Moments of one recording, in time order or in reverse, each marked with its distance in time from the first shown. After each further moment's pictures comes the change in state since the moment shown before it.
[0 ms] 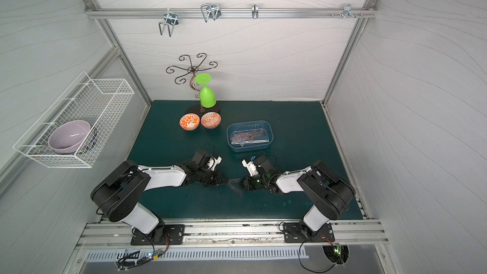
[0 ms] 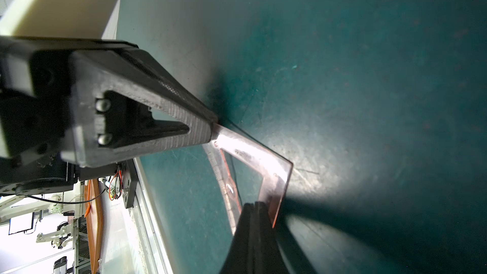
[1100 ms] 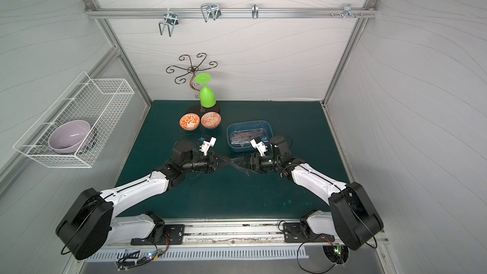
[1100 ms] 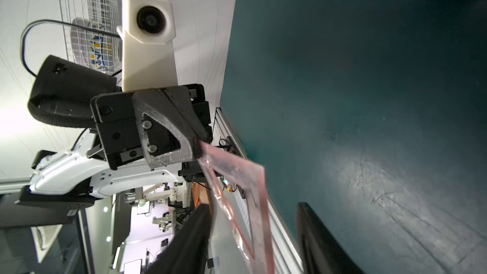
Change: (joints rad) left arm 0.054 -0.339 -0.022 0.313 0.172 -0.328; right arm -0.240 -0.281 0.175 -0.223 -0.393 0.197
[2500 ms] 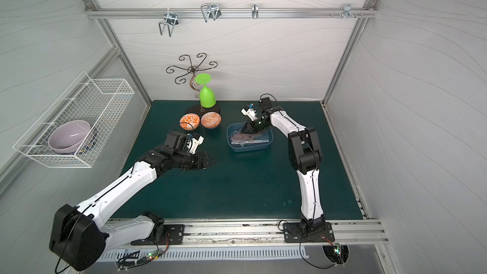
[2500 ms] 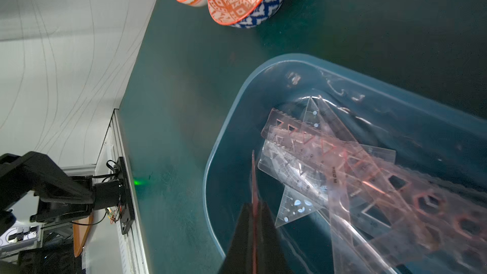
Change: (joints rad) left arm 0.145 -0.080 0.297 -0.938 -0.231 0.581; right arm -0.151 0.887 1.144 -0.786 0.115 -0.859
